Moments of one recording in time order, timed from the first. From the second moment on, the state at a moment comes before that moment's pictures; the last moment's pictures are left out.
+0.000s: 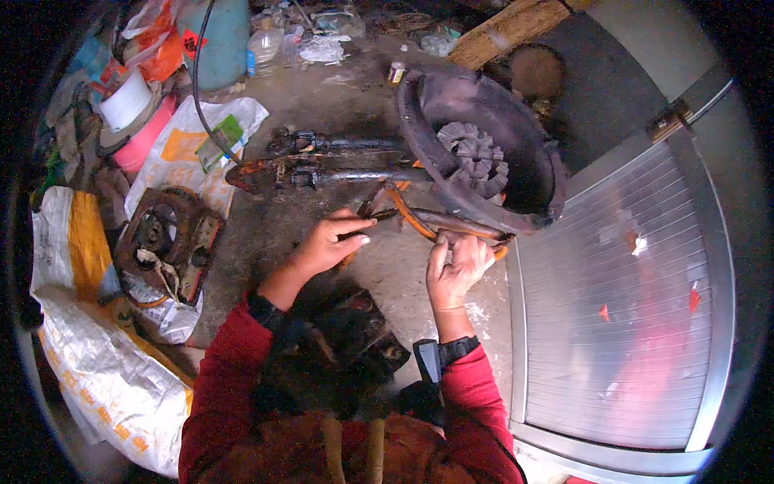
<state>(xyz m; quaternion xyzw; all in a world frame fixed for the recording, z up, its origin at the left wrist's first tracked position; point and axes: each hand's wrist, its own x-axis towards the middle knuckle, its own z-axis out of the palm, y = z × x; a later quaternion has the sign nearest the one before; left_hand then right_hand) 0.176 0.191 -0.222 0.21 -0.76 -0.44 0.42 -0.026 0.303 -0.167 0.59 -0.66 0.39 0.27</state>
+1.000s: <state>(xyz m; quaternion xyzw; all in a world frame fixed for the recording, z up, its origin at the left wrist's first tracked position) 0.183 0.241 -0.228 0.30 -0.70 -0.51 0.41 -0.025 0.338 -0.155 0.59 -0.65 0.44 0.17</state>
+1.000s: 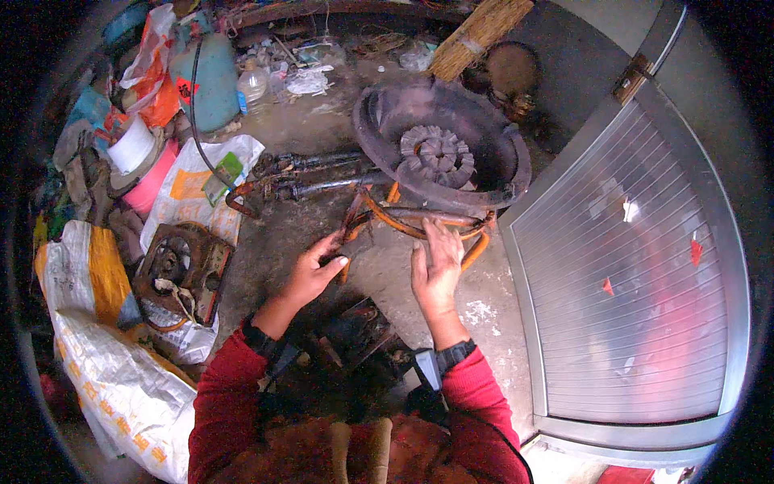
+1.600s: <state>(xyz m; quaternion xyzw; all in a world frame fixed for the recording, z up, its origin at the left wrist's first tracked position) 0.145 0.299 -0.224 0.30 -0.33 -0.81 0.38 0.019 0.367 -0.203 0.42 -0.52 0.53 -0.52</state>
